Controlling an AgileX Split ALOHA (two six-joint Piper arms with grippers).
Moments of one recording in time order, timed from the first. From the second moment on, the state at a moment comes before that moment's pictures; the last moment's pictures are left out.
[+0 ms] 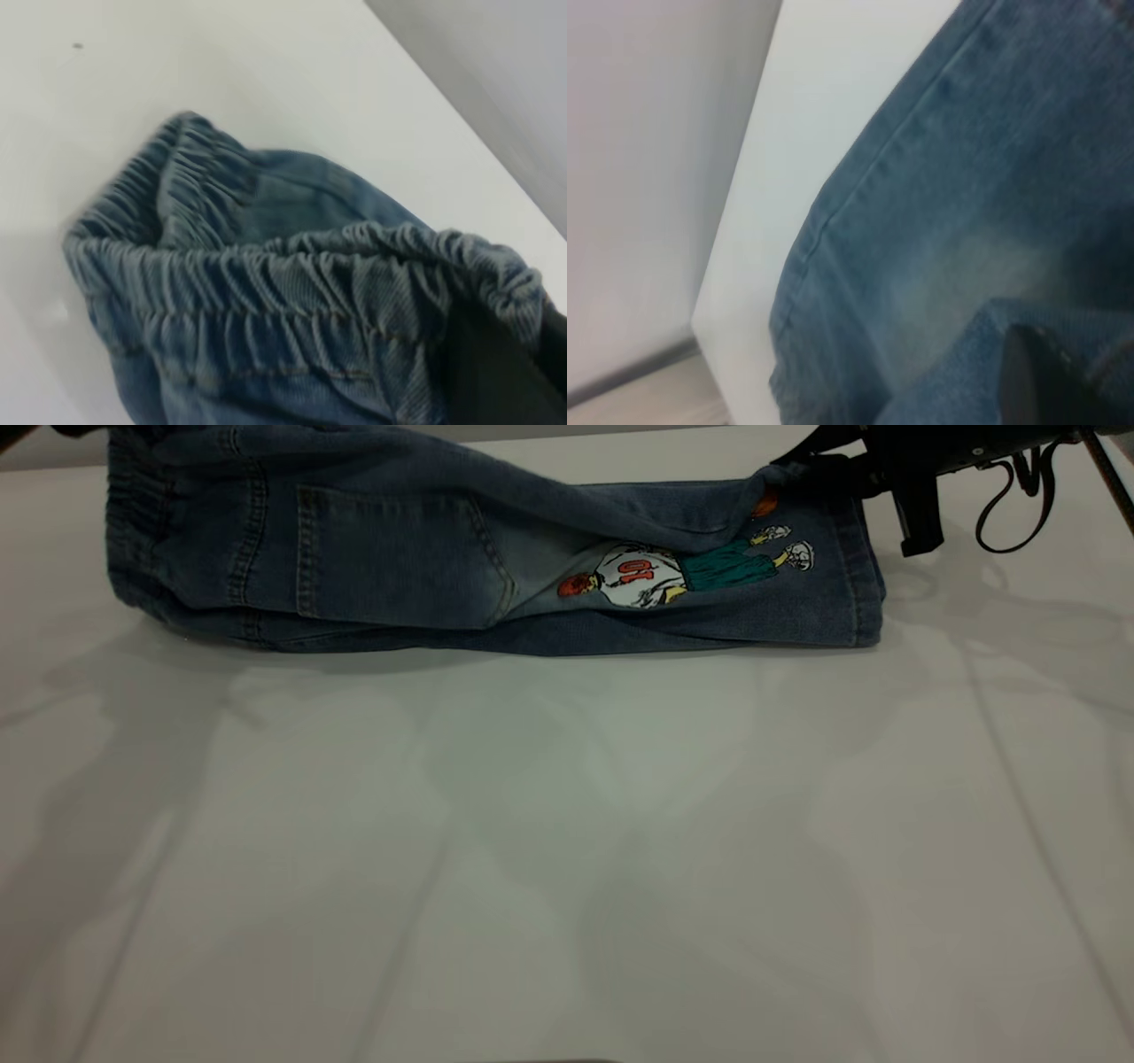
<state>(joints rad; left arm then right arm) -0.11 1.82 -0.97 -1.06 -0.25 0.11 -0.02 2.36 -1.38 1.80 0.67 -0.63</state>
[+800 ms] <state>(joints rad) -0.11 2.02 -1.05 -0.95 -0.34 0.12 -0.02 2.39 -1.39 1.80 0.65 -0.65</state>
